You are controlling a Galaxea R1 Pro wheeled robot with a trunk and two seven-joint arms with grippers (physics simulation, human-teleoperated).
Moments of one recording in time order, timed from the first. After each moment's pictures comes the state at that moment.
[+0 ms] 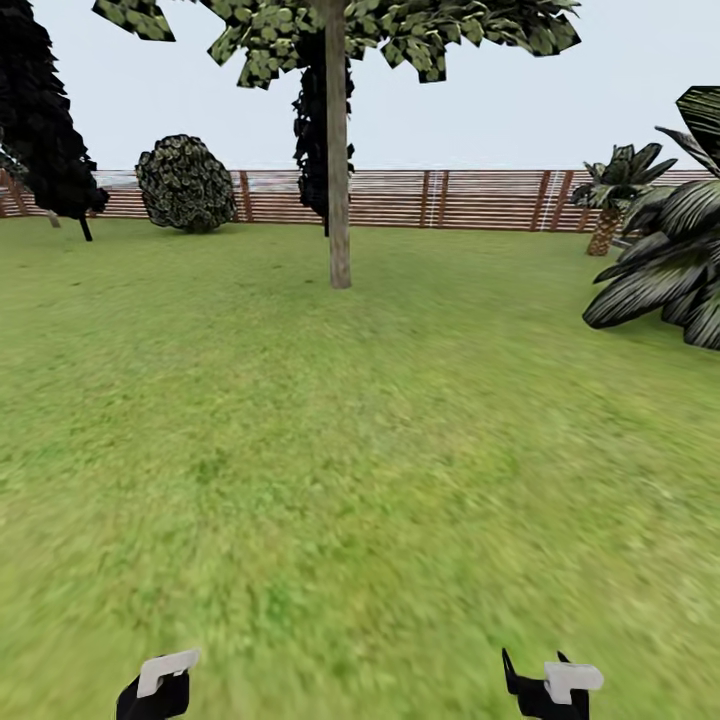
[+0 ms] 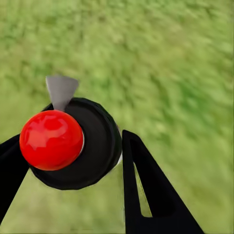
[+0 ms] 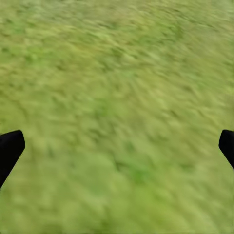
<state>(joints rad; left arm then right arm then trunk) -0.34 0.13 0.07 -0.26 0.12 -0.40 0.03 -0.30 -0.10 -0.08 -0.26 0.01 -0.68 0.00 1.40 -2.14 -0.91</state>
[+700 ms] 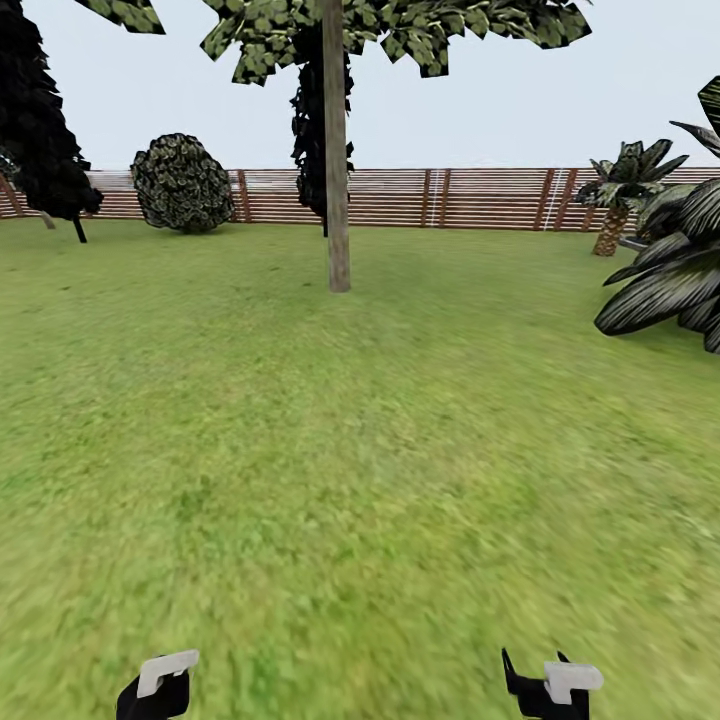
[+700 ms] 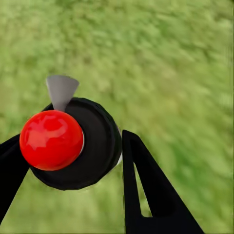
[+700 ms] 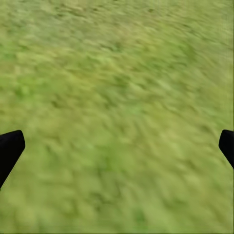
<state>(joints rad) -0.34 0.13 0.07 -0.26 0.12 -0.40 0.03 -0.30 -0.10 -0.08 -0.26 0.01 -0.68 0.00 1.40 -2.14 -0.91</state>
